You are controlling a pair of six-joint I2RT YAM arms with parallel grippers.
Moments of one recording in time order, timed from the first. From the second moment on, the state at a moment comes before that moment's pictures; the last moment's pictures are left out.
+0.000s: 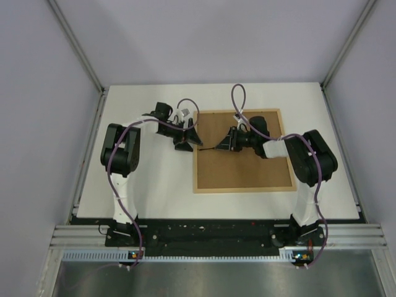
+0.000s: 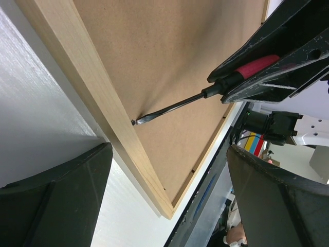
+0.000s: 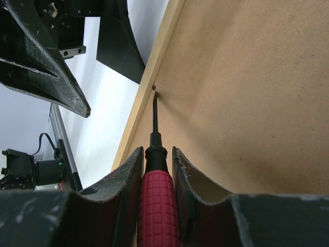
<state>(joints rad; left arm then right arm) -0.23 2.12 1.41 -0.44 0.97 -0.29 0.36 1.93 0.91 0.49 -0.76 0.59</state>
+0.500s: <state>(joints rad) -0.24 2.13 1.43 -0.44 0.98 -0.29 0.36 1.97 0.93 0.52 -0.79 0.63</state>
